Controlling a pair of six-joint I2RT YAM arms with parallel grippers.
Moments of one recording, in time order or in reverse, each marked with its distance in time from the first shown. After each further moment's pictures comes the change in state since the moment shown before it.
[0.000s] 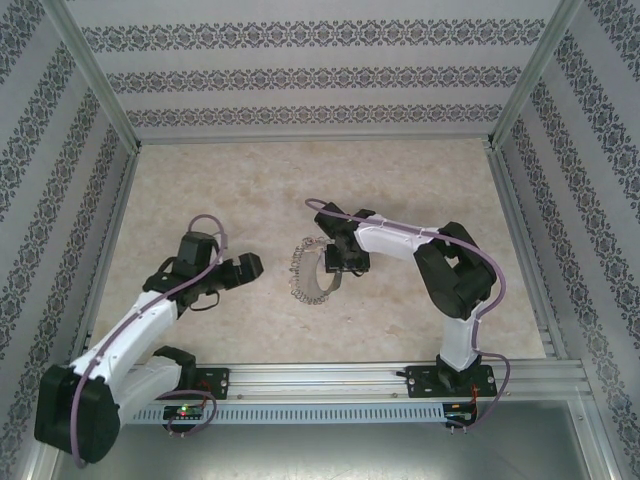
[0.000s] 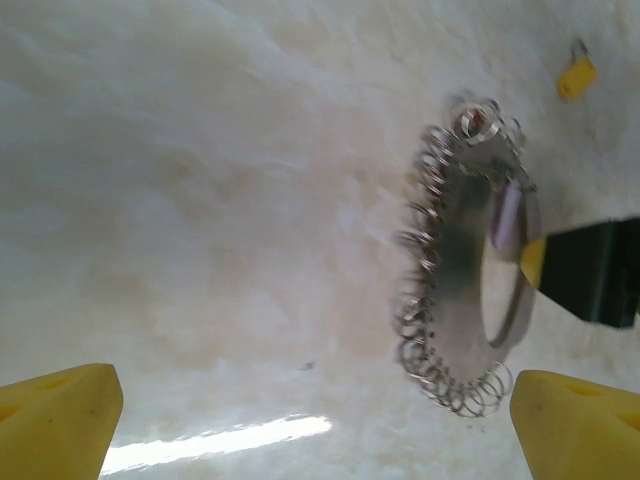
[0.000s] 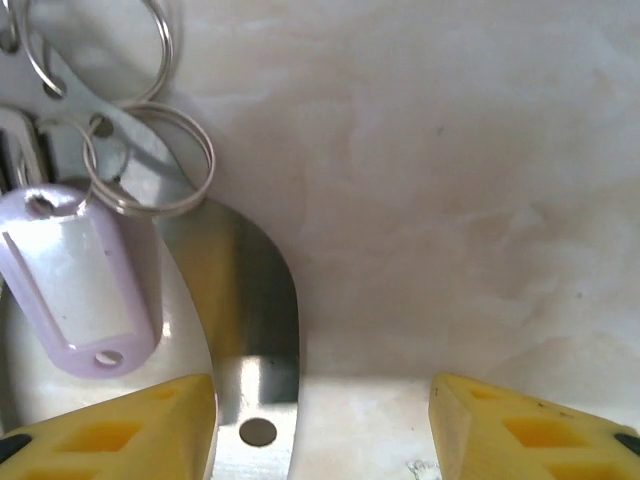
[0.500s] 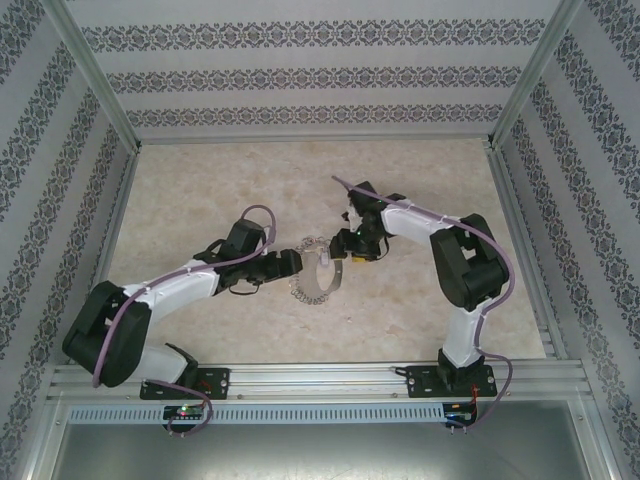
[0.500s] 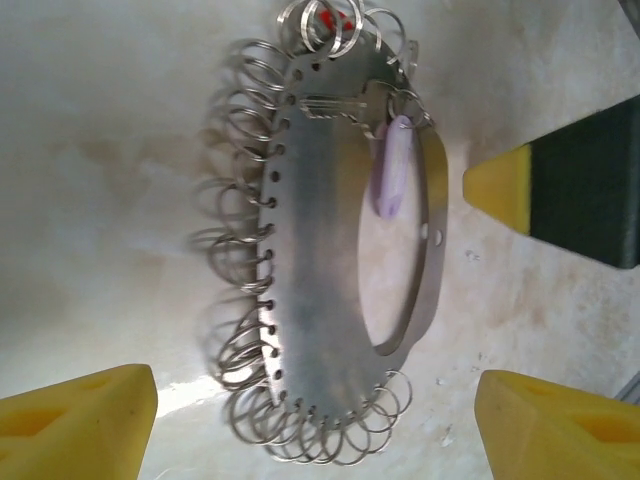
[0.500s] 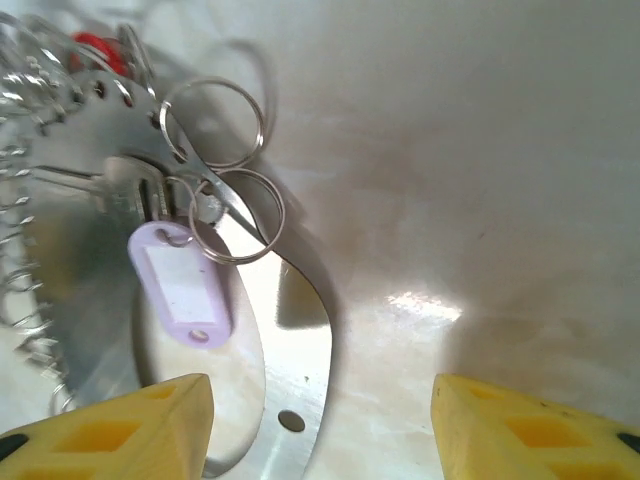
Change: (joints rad) left arm -0.202 0.397 0.143 0.256 0.081 -0.113; right arm -0.240 -0.003 -0.001 0.053 -0.456 -0.274
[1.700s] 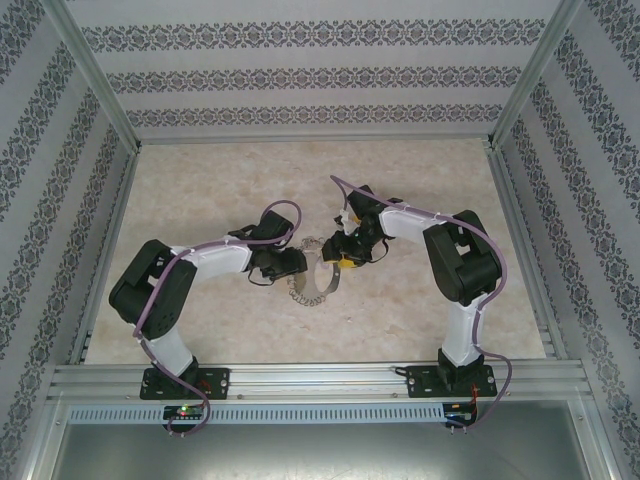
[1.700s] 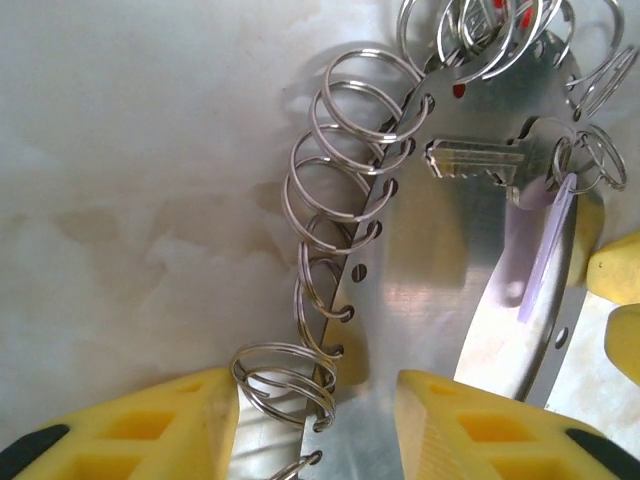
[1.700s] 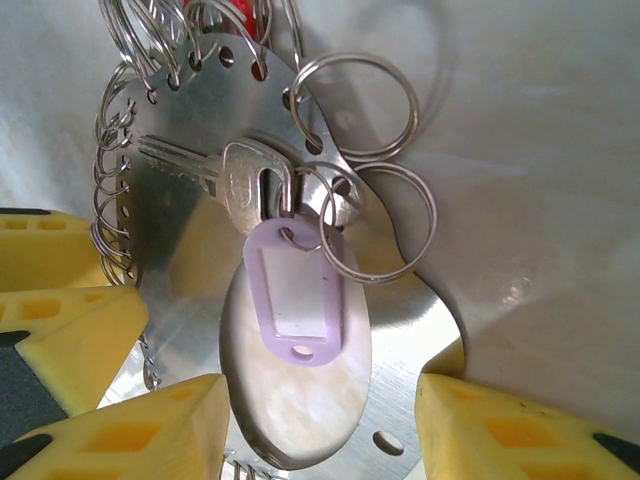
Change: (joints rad) left arm -0.051 0.319 0.242 -0.176 -0.120 -0.022; right arm 0.014 0.049 -0.024 0.092 -0.195 0.015
